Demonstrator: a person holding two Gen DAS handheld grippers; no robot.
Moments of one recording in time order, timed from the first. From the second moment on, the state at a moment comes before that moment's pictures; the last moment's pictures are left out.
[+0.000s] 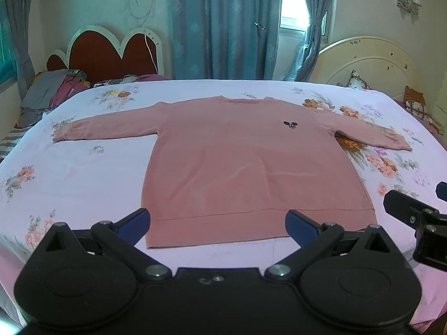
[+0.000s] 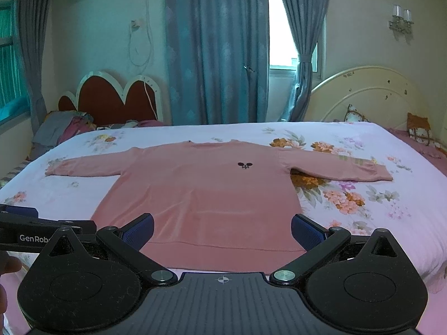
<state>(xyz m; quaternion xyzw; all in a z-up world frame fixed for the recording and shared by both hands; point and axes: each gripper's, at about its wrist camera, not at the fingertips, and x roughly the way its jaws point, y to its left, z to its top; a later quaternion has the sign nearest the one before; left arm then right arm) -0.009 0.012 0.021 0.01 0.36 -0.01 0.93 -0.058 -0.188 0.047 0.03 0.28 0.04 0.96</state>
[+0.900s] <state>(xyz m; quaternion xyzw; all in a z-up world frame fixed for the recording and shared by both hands) -0.005 0.021 0.020 0.00 0.37 0.00 0.93 -0.054 -0.186 0.045 0.03 0.29 0.04 0.96</state>
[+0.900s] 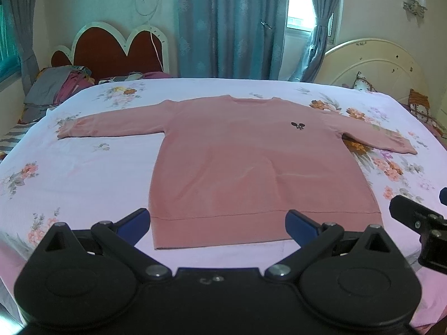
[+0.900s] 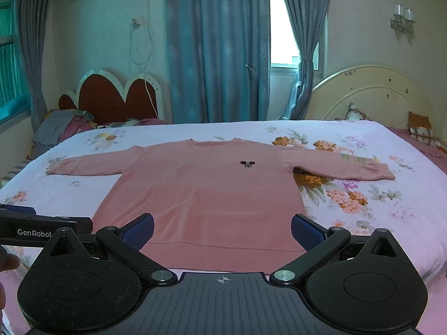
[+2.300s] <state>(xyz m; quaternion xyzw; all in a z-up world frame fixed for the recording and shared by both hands) 0.087 0.038 -0.012 0.02 0.39 -0.01 0.92 0.030 -0.186 0.017 0.02 0.31 0.00 0.95</state>
